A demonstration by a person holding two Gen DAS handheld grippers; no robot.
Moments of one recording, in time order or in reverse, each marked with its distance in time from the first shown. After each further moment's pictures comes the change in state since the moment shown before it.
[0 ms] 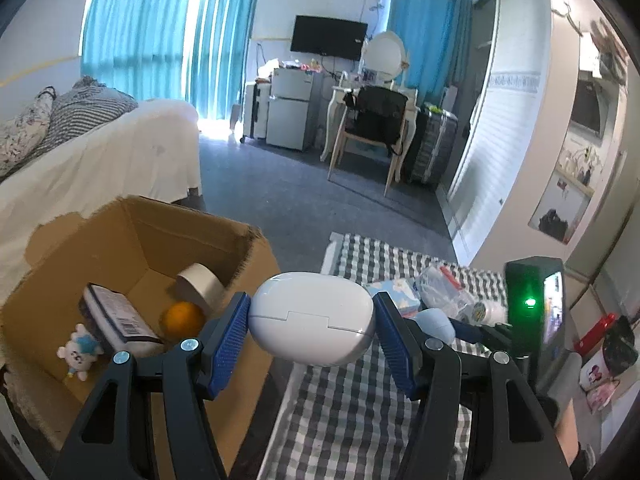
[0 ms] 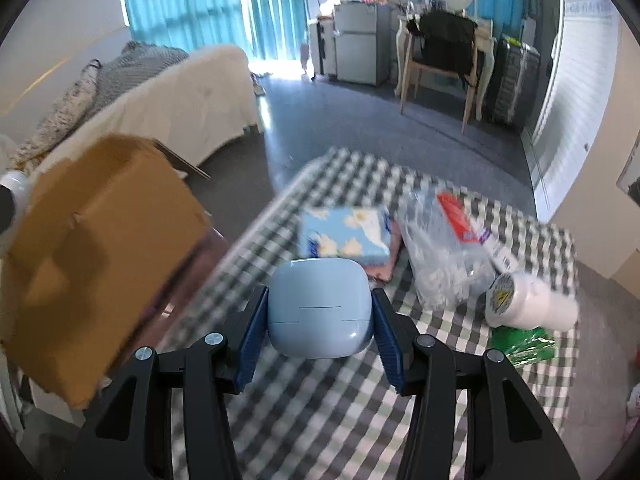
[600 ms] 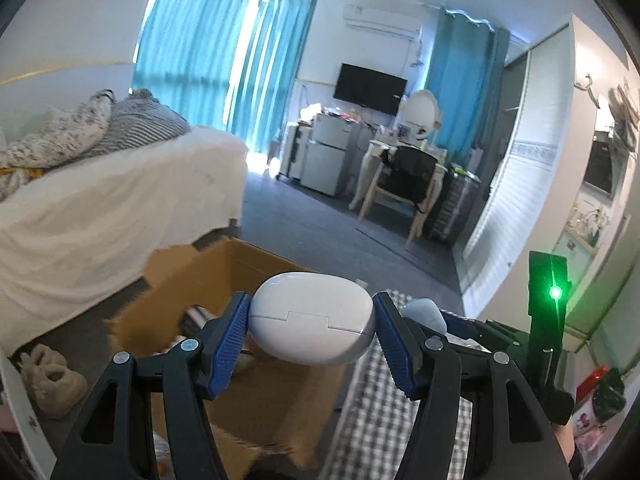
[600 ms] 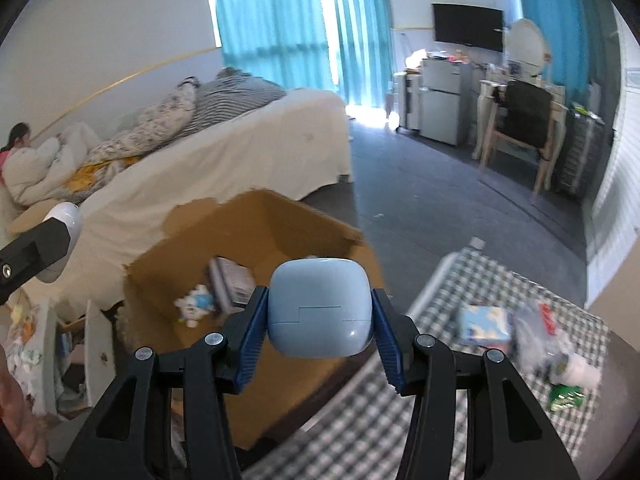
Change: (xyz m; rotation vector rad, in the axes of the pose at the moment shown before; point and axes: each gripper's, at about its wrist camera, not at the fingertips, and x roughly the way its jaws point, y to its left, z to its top) left arm -0.132 0.103 0.021 -0.113 -0.149 0.077; right arm -0.084 0.152 0.035 -0.163 -0.144 0.237
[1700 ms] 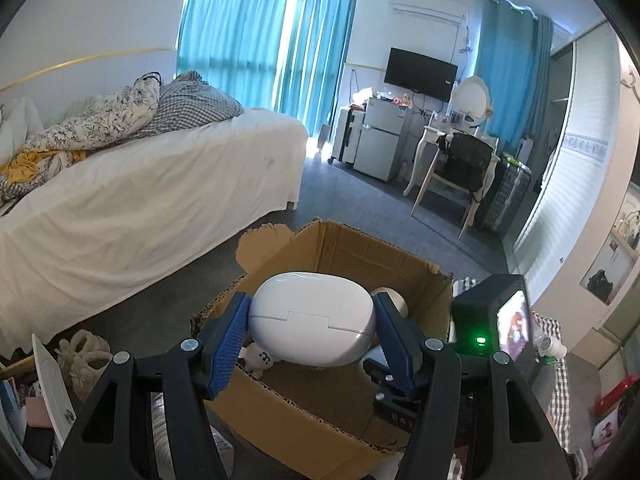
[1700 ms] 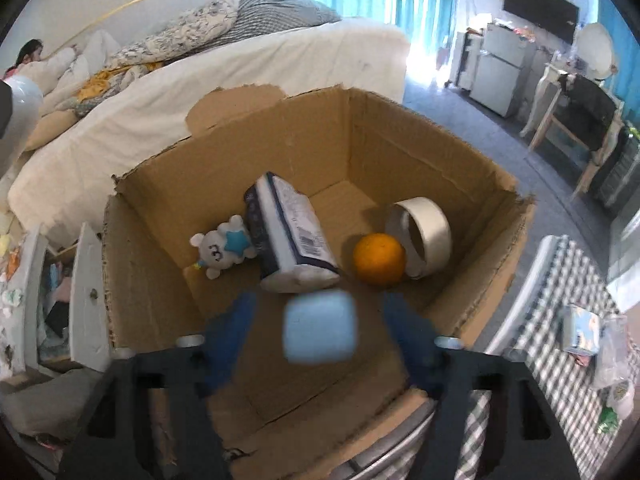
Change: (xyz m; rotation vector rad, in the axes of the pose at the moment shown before) left arm 0.024 0.085 -0.013 -0.033 0.067 0.159; right arm 0.123 0.083 -0.029 -0.168 0.242 0.019
